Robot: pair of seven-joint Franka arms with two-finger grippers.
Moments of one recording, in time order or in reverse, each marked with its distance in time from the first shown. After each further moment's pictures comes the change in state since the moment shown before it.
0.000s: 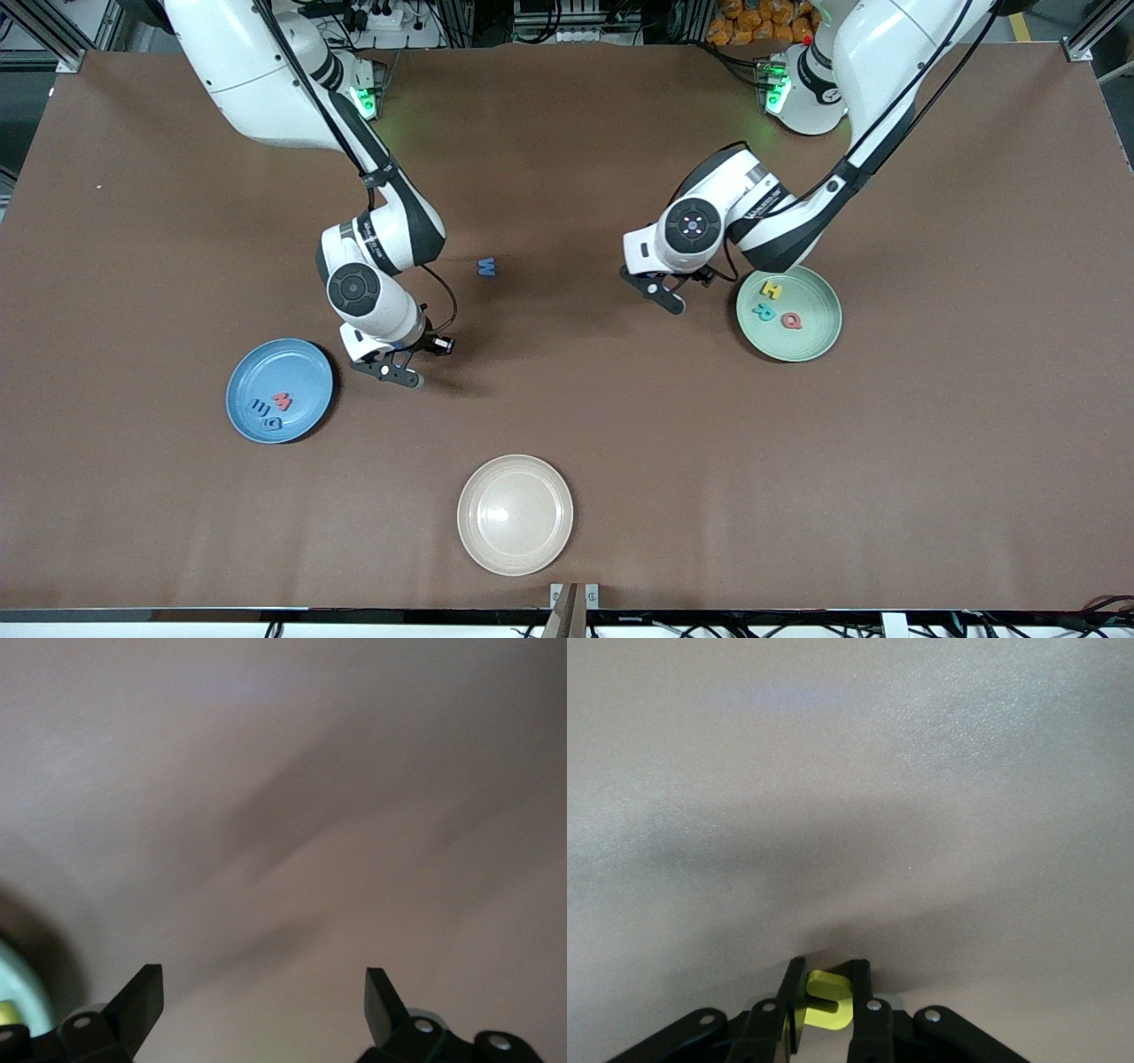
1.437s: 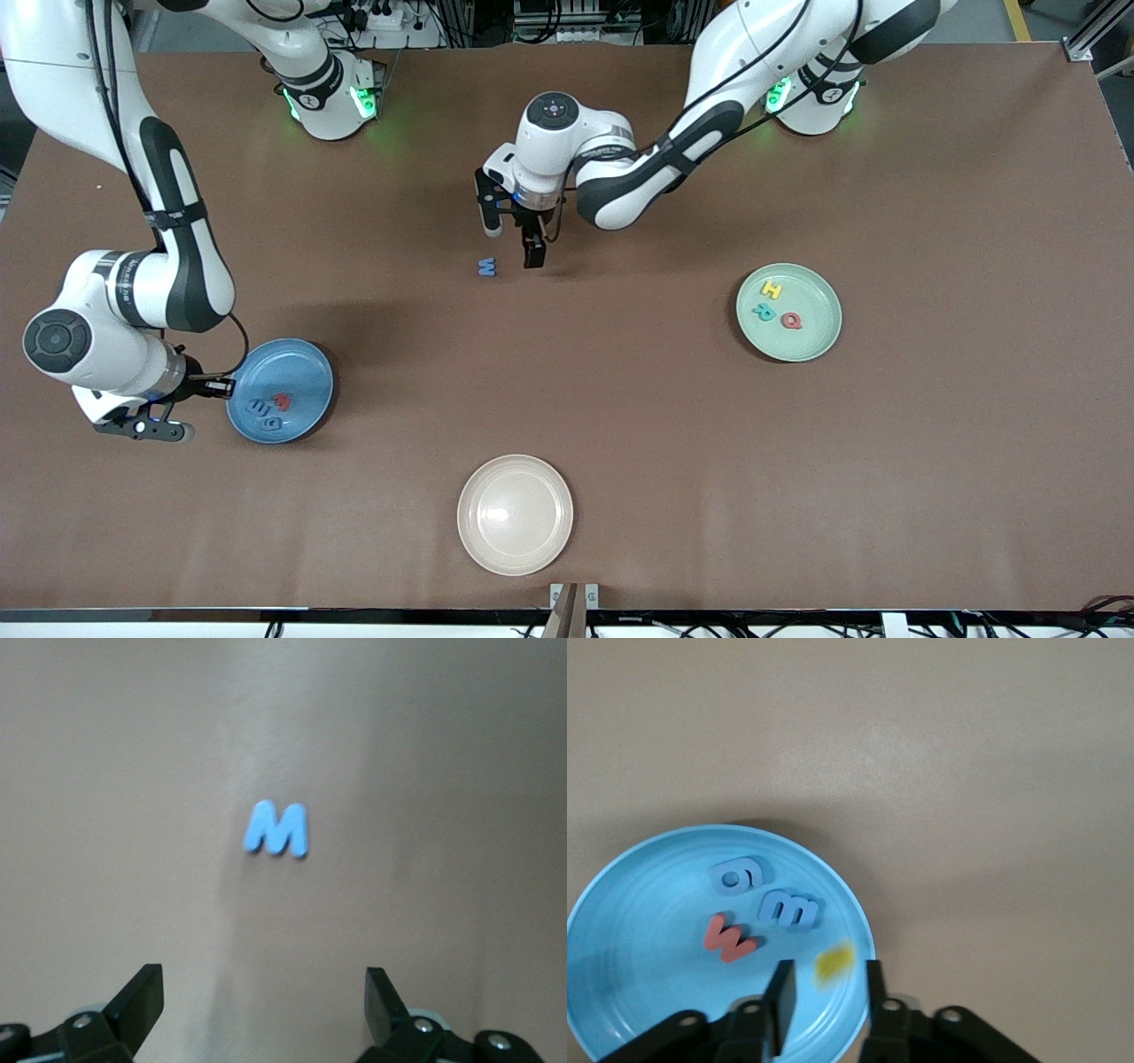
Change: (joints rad) left arm -0.482 0.218 0.107 0.203 0.447 0.462 0.165; right arm -0.341 -0.030 -0.179 0.211 -0.116 -0.232 -0.598
